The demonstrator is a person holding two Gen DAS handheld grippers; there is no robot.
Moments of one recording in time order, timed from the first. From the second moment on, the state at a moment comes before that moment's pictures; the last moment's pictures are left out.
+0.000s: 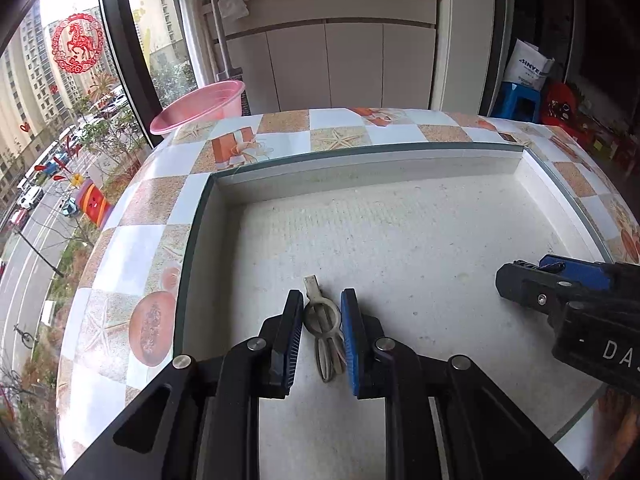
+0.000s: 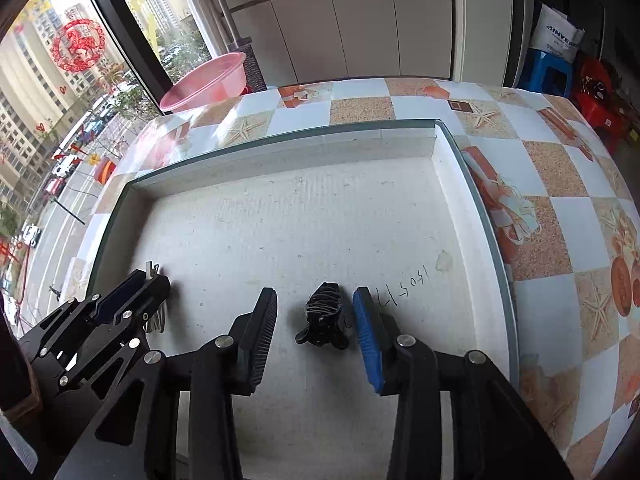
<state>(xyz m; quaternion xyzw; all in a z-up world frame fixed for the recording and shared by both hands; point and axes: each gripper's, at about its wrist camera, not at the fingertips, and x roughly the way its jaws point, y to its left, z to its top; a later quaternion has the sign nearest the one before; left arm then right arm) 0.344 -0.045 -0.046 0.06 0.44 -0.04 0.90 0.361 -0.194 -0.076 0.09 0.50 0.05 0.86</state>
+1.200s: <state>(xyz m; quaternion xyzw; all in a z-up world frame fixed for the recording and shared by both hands) 0.241 -0.002 0.048 -0.01 0.37 -0.10 0.92 0.248 -0.228 0.023 0.17 0.38 0.06 0.91</state>
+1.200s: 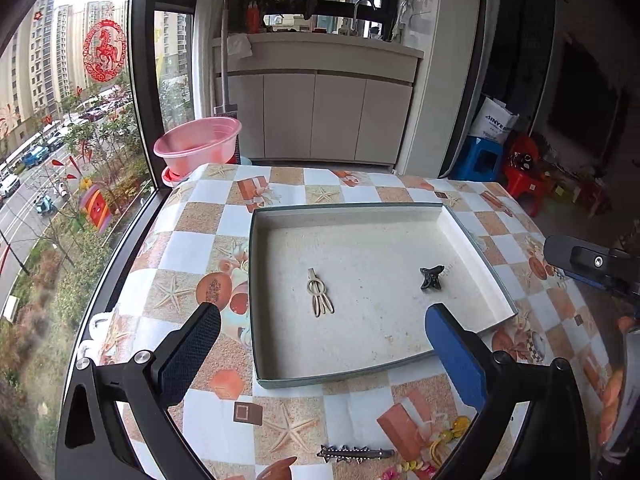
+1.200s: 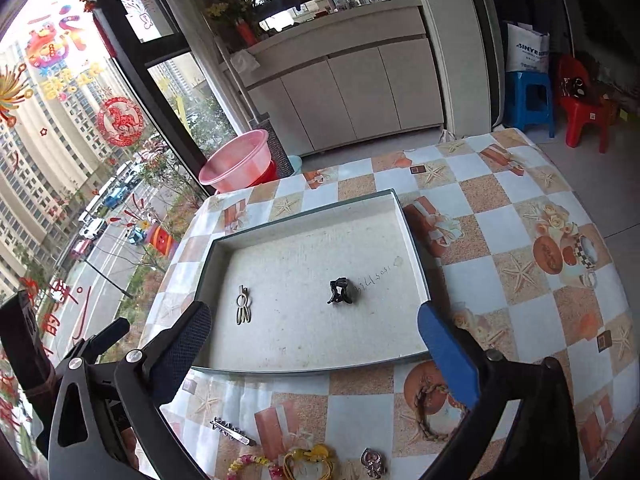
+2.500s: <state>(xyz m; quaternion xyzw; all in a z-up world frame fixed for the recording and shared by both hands) 0.145 0.008 -0.040 0.11 0.43 -0.15 0.88 0.091 -0.224 -0.075 0.10 0.52 0.00 0.85</state>
